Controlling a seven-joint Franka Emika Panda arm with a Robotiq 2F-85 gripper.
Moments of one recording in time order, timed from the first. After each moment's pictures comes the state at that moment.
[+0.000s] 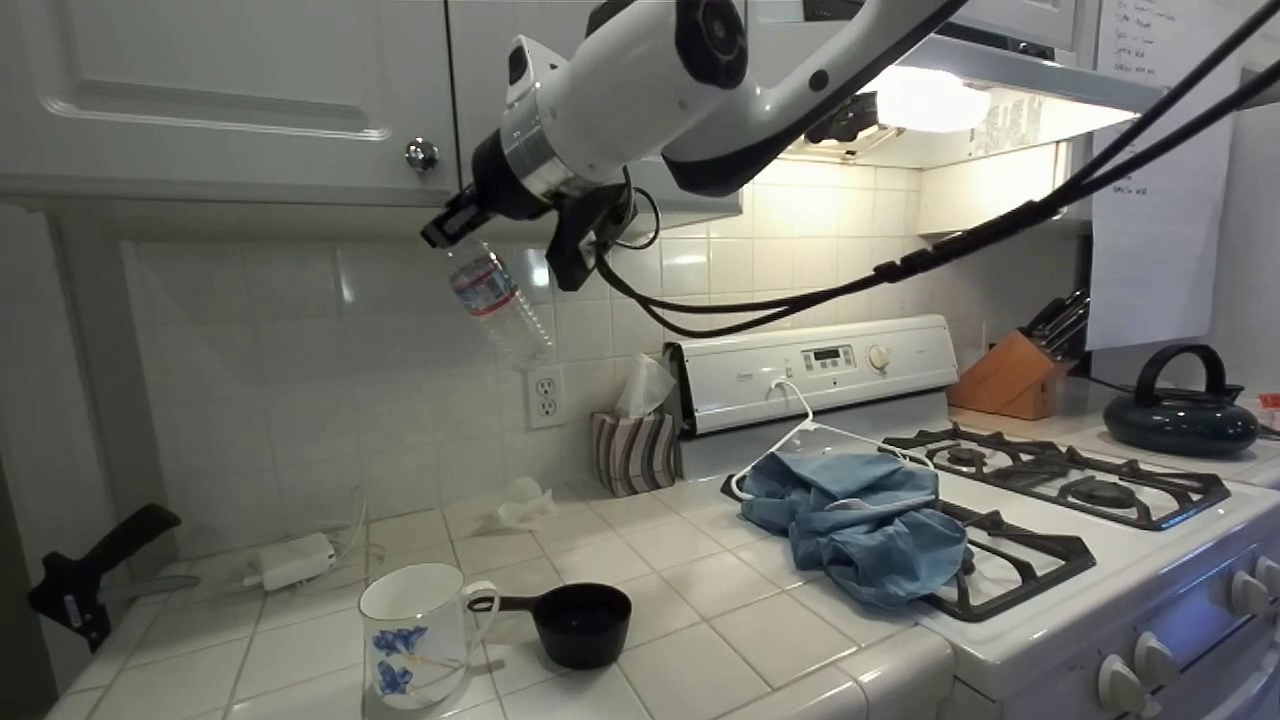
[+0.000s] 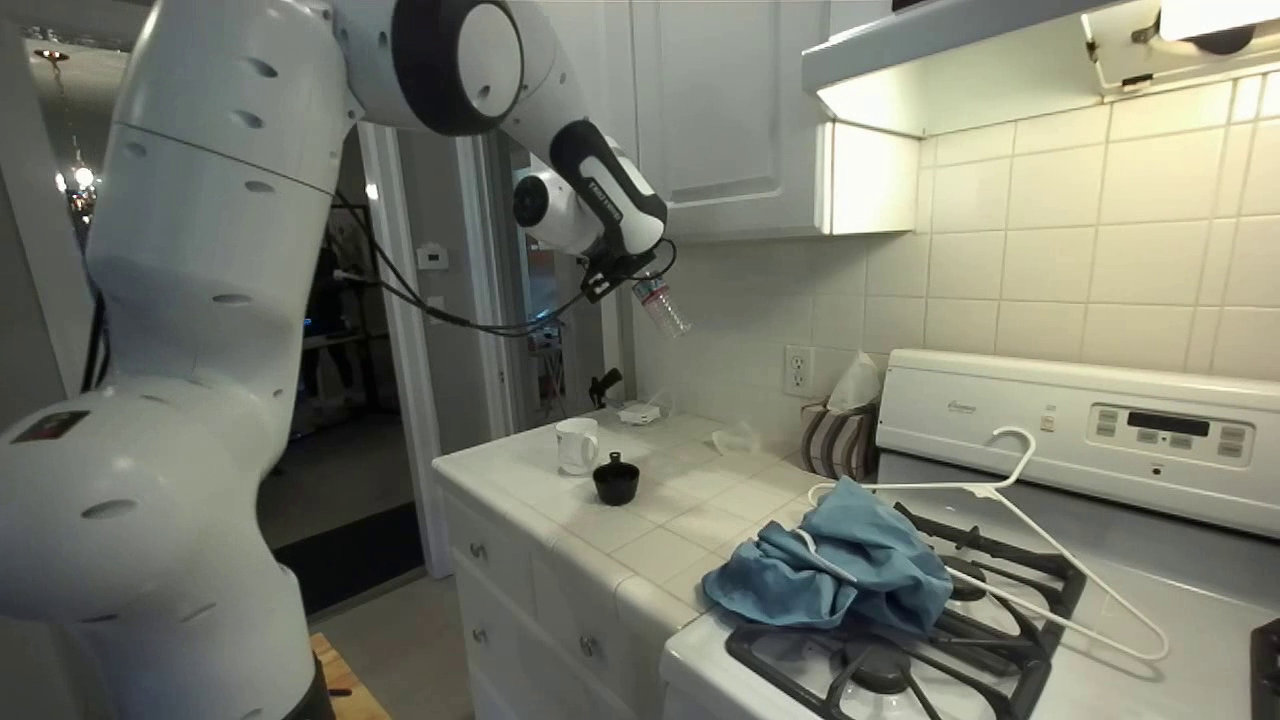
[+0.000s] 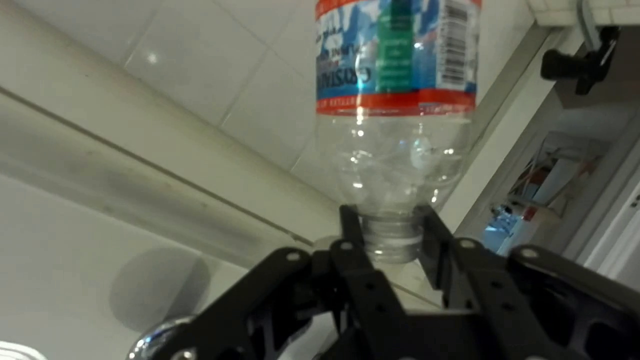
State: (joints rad) arm -0.50 0.36 0.86 -1.67 -2.52 3.00 1.65
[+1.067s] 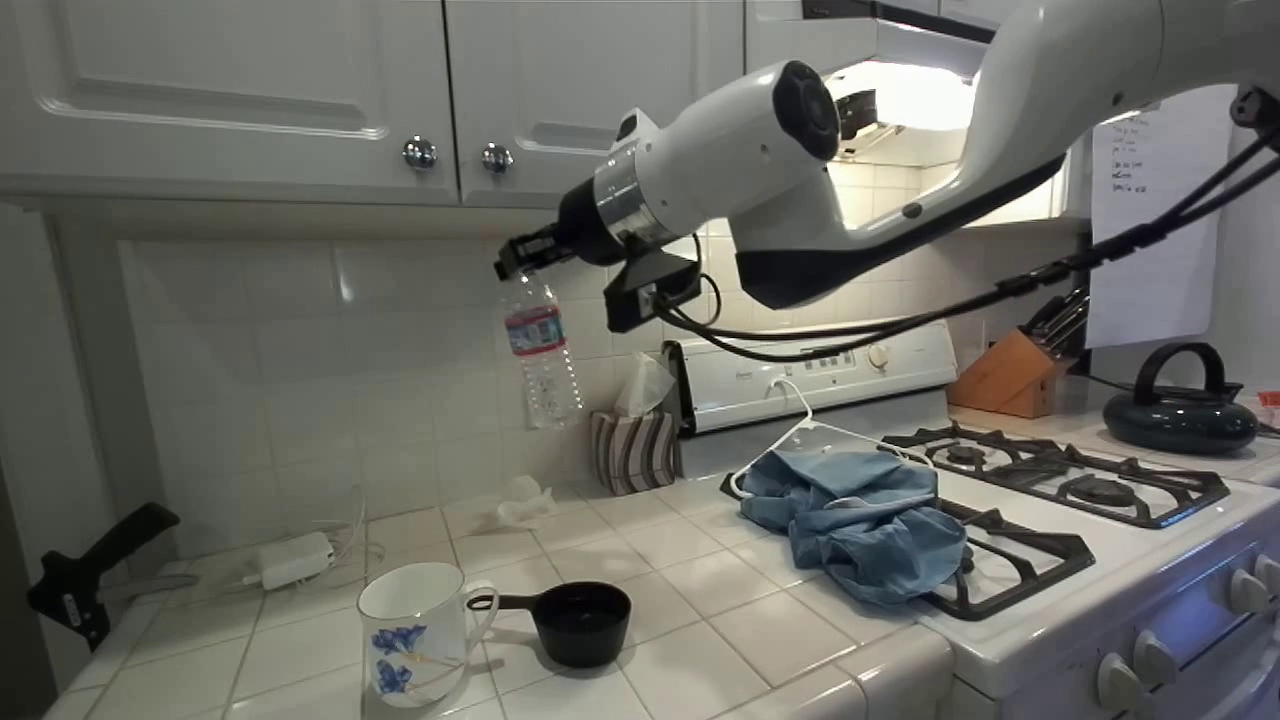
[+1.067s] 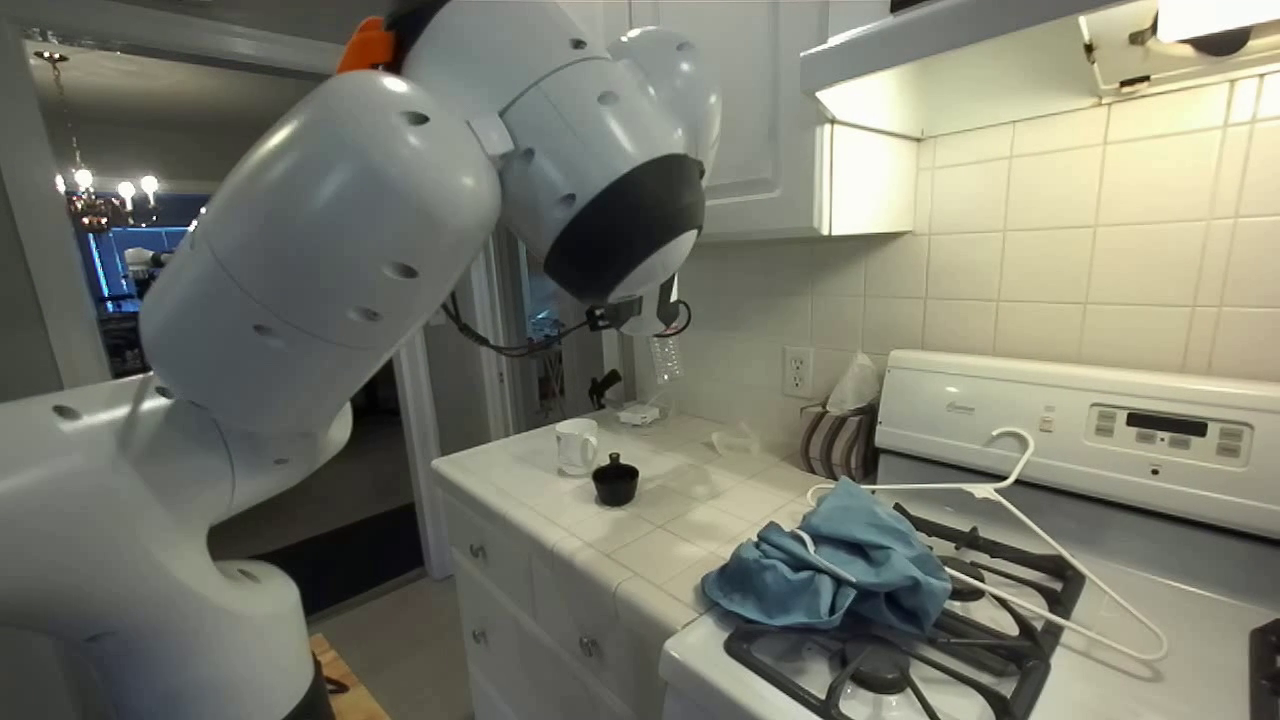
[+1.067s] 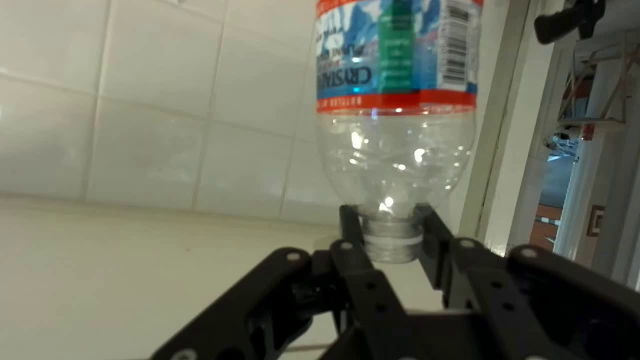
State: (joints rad) arm -1.12 0.92 1.53 -1.97 -2.52 2.72 1.45
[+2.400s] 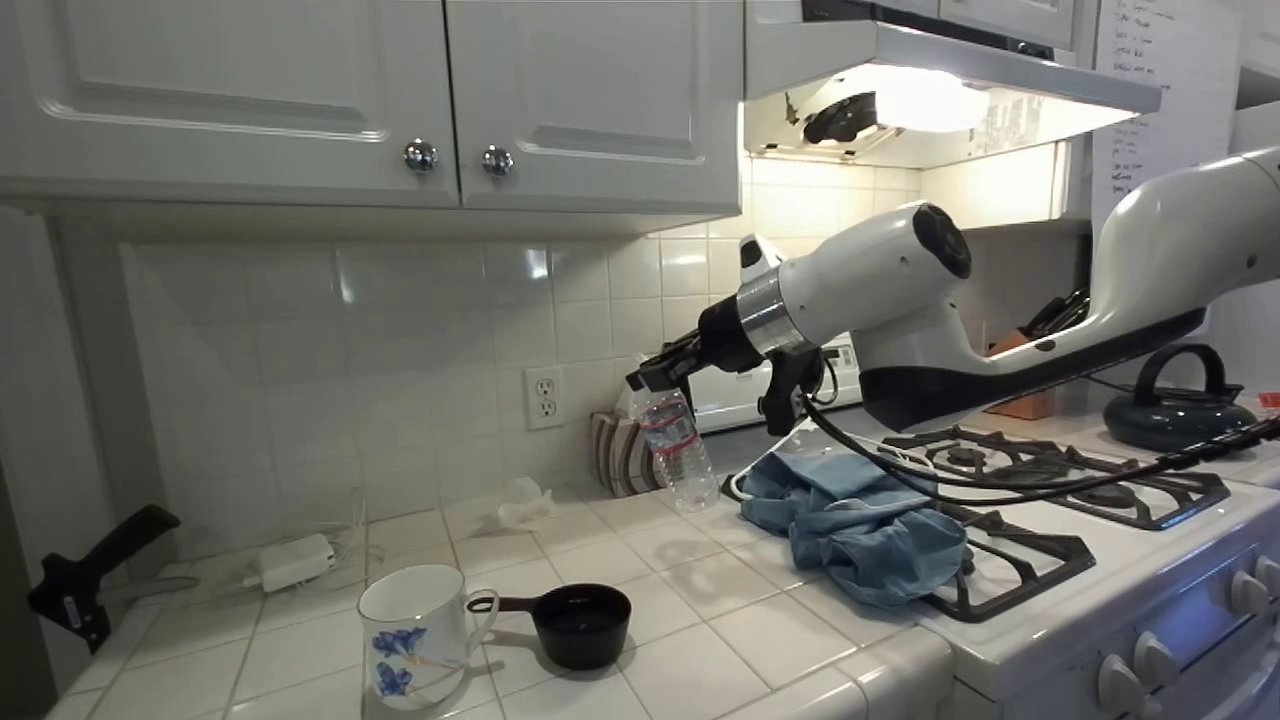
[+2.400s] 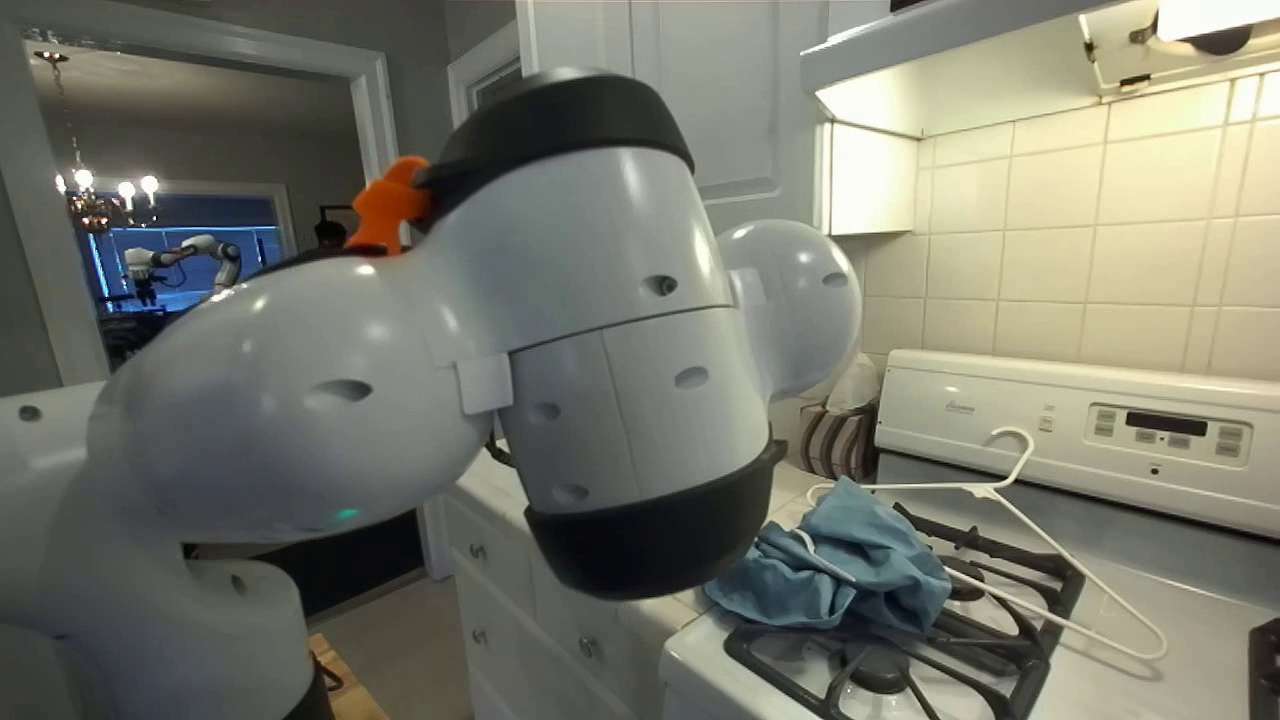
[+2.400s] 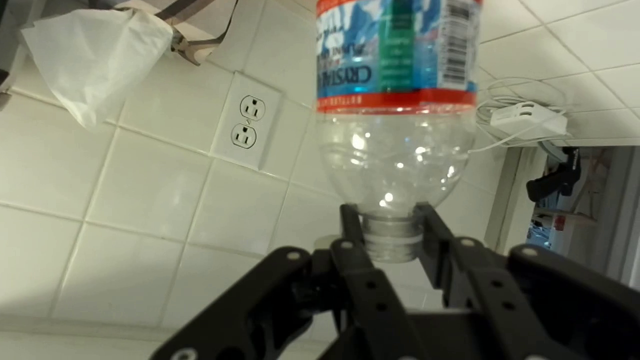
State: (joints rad) arm -1.42 1.29 1.48 -2.16 -2.51 2.72 0.93
